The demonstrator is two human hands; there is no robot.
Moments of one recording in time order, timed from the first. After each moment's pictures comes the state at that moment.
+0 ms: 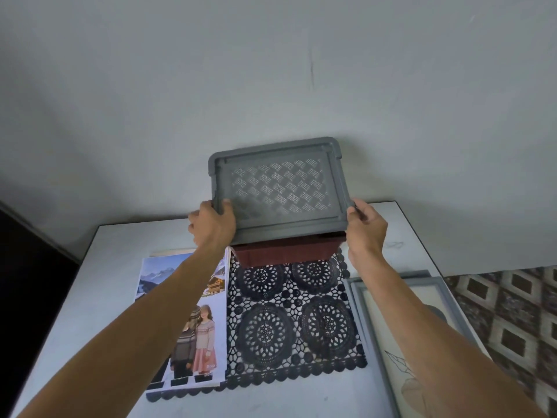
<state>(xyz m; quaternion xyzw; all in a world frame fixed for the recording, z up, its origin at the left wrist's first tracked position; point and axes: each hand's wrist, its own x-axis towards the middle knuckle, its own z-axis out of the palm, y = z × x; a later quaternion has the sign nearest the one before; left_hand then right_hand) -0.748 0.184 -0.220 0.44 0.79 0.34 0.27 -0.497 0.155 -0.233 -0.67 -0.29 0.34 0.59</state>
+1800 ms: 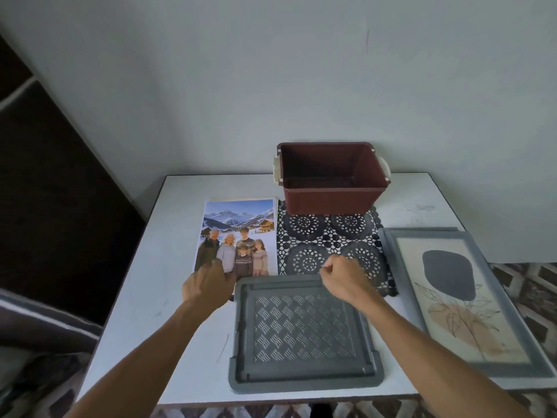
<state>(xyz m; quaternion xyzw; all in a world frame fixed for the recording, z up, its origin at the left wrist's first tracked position) -0.881 -0.050 -0.309 0.61 0.78 0.00 0.14 -0.602 -0.033 -0.300 -0.68 -0.67 0.28 0.07</state>
